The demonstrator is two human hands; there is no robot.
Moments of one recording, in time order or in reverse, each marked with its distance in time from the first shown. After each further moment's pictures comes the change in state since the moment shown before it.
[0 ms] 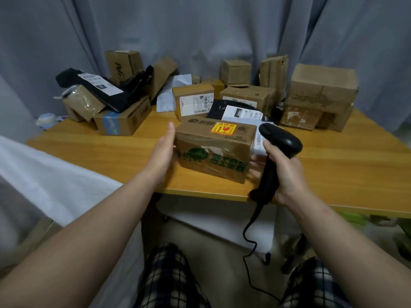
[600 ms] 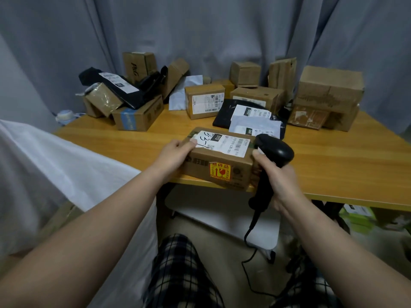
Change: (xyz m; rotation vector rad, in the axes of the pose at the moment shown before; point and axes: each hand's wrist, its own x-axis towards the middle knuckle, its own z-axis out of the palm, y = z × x) left_hand -0.036 -0.001 -0.018 0.172 -0.021 0.016; right_hand -0.037 0.024 0.014 -0.114 -0.064 -0.068
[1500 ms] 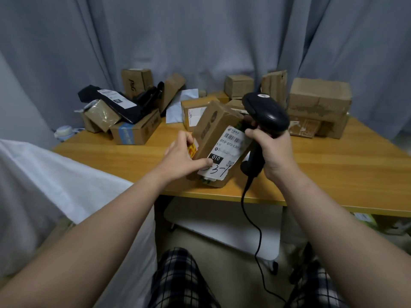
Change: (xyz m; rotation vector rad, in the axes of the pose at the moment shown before) left_hand 0.004 0.025 0.002 0.341 -0.052 0.439; right_hand 0.032 -0.059 0.023 -0.027 -0.088 -0.392
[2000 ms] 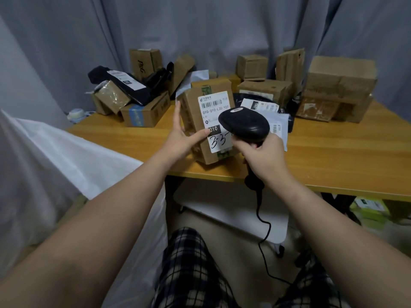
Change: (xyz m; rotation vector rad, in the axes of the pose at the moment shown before) left_hand -0.005 -0.019 -0.002 -0.504 0.110 -0.154; right_hand -0.037 0.035 0.020 -0.476 -0.037 -0.112
